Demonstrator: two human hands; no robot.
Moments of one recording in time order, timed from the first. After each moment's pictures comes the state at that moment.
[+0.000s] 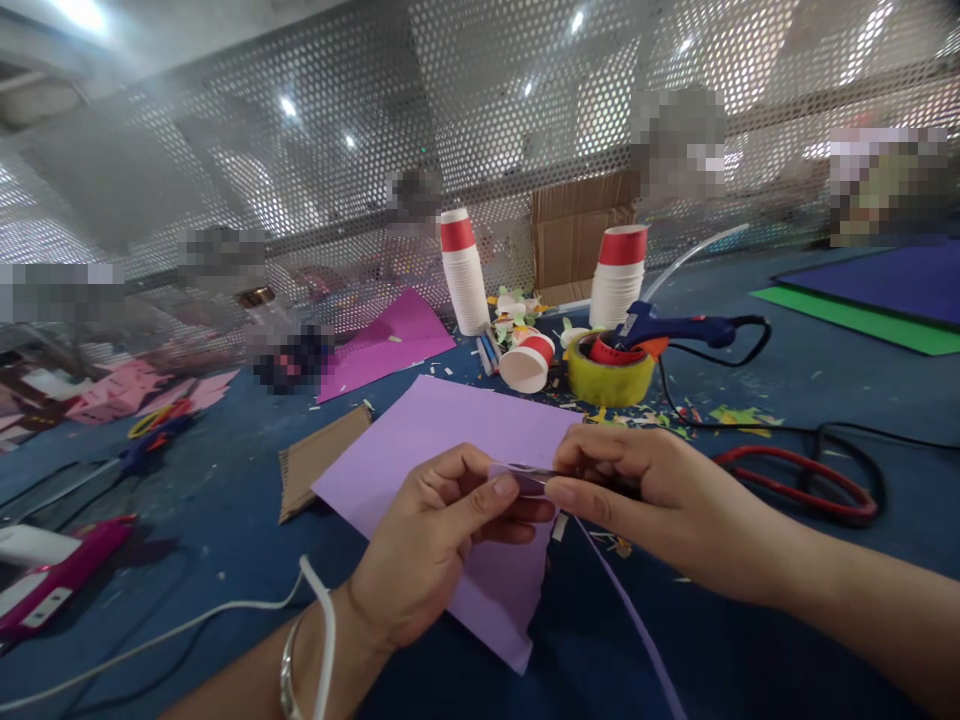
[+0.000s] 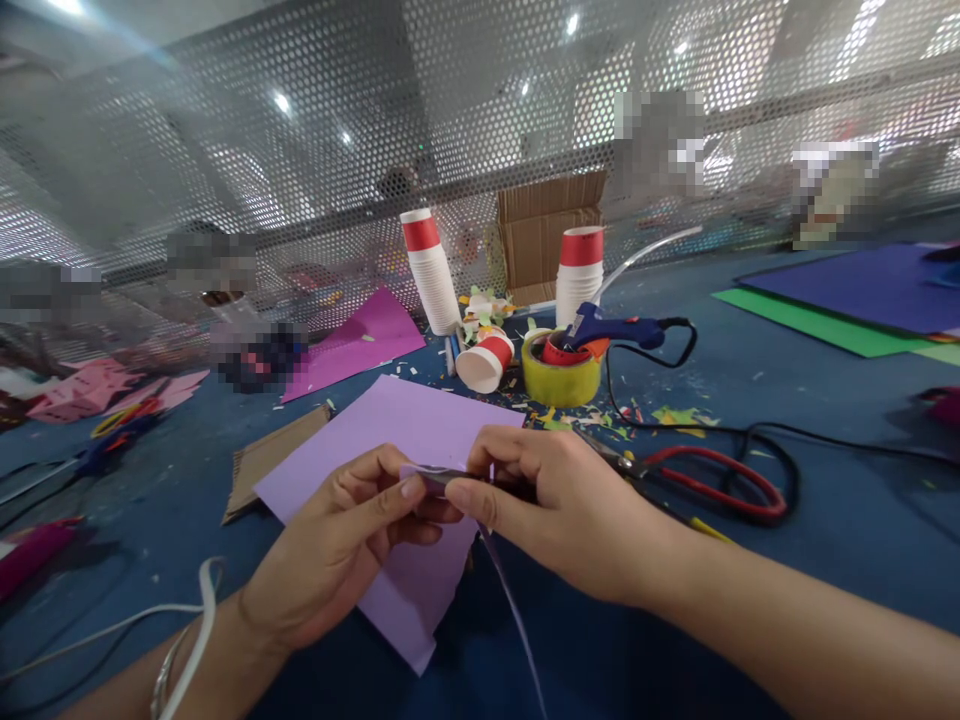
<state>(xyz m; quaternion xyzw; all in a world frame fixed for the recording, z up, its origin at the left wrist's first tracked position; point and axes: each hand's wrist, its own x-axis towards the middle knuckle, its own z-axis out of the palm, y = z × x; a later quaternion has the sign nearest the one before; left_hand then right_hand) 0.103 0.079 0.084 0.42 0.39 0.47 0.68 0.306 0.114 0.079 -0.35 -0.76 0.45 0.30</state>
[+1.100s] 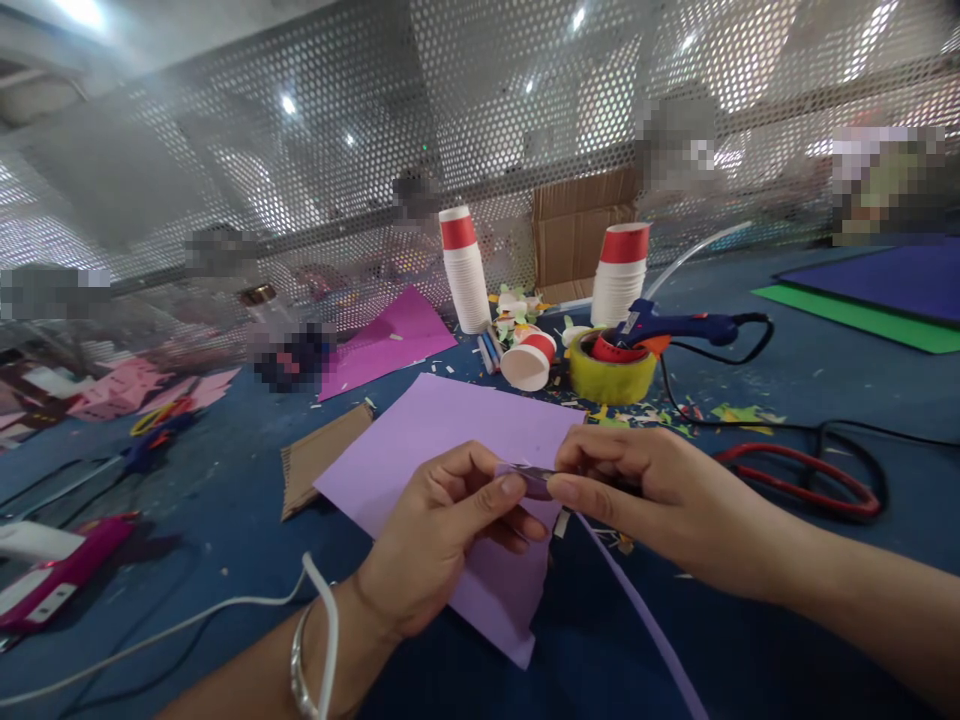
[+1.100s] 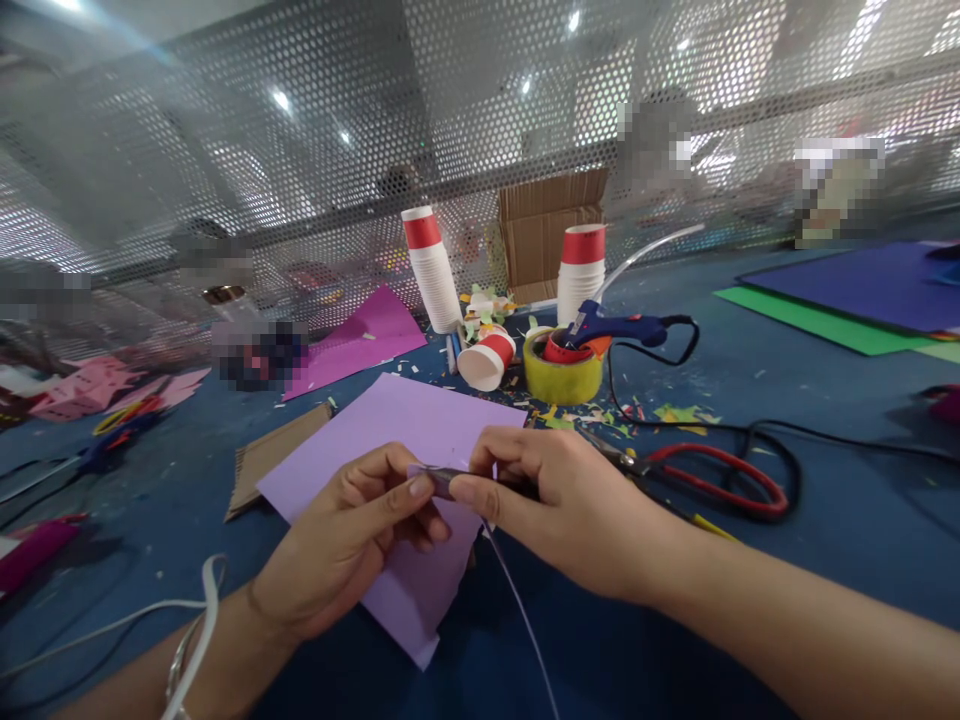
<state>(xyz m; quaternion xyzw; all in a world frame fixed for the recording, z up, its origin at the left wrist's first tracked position) 0.100 0.082 0.077 0.44 0.40 0.44 0.67 0.306 0.113 0.081 -0.37 -0.76 0.45 0.28</state>
